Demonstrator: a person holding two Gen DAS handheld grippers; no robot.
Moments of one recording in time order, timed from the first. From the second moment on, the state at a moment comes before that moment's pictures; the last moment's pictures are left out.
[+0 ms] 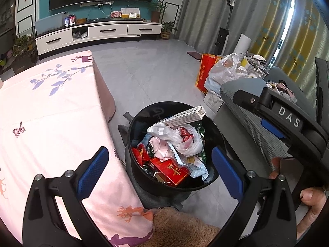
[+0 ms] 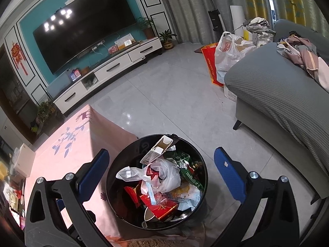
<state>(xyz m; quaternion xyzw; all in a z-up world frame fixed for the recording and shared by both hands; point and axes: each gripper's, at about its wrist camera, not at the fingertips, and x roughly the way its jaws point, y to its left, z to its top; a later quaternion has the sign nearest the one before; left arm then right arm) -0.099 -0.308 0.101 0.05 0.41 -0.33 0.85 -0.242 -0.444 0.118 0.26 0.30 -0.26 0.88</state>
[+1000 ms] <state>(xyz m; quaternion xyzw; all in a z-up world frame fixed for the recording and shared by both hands) -0.101 -0.305 0.100 0.05 0.41 -0.34 0.85 -0.245 -0.444 0.112 0.26 0.31 -0.27 0.87</state>
